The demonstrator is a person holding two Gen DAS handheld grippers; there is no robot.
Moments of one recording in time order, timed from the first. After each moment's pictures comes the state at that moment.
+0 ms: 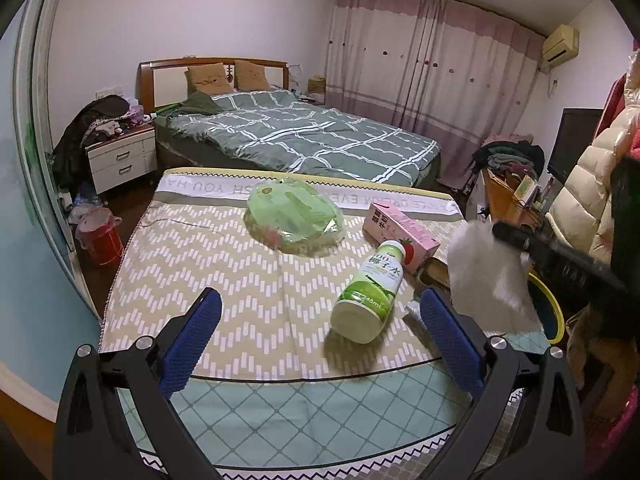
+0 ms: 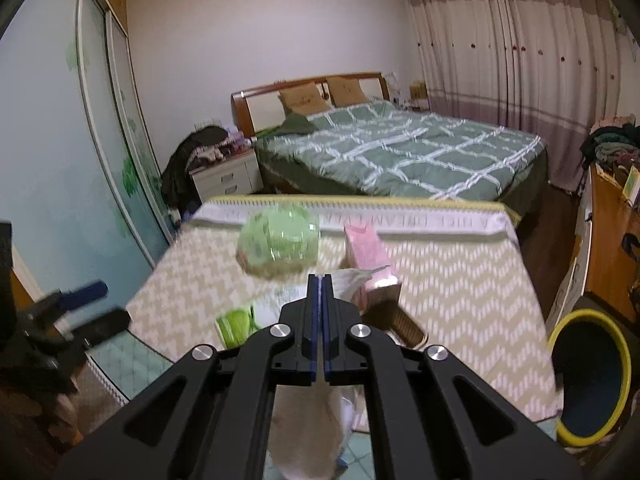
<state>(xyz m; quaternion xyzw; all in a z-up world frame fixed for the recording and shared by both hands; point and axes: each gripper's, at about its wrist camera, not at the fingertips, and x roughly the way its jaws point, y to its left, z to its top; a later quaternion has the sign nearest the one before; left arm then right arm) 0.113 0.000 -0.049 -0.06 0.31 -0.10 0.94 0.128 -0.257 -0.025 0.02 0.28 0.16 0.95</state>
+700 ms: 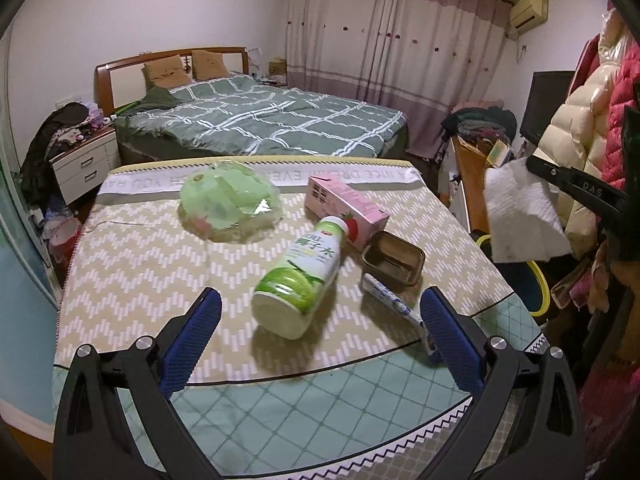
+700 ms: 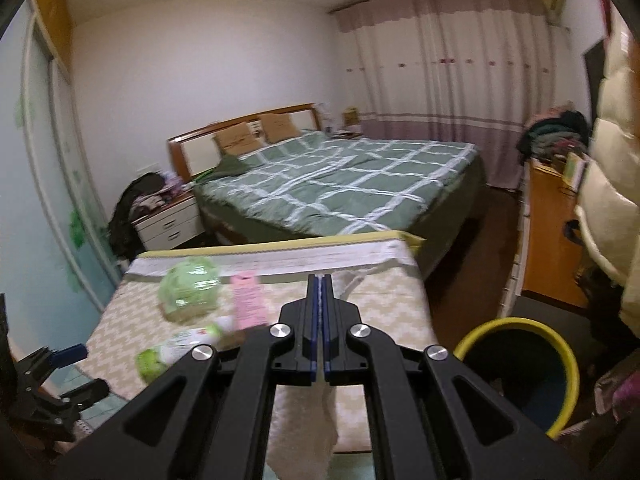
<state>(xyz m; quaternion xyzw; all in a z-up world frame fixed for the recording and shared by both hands) 0.130 -0.068 -0.063 -0.02 0.34 -0.16 0.93 0.119 -0.389 -0.004 0.07 0.24 0.02 0.97</state>
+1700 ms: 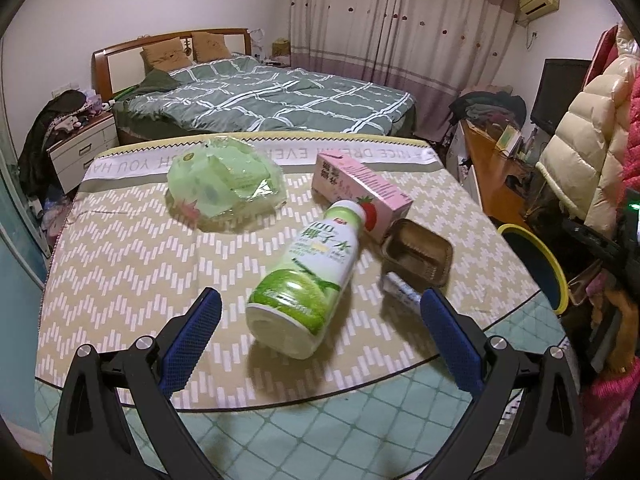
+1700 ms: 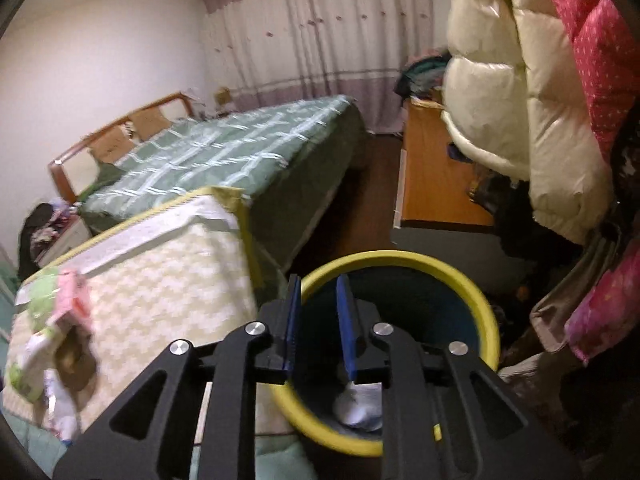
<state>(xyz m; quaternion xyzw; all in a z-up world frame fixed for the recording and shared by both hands) 0.175 -0.073 -0.097 -0.01 0.37 -0.15 0.92 0.117 -0.503 -0.098 0.13 0.28 -0.14 0.94</state>
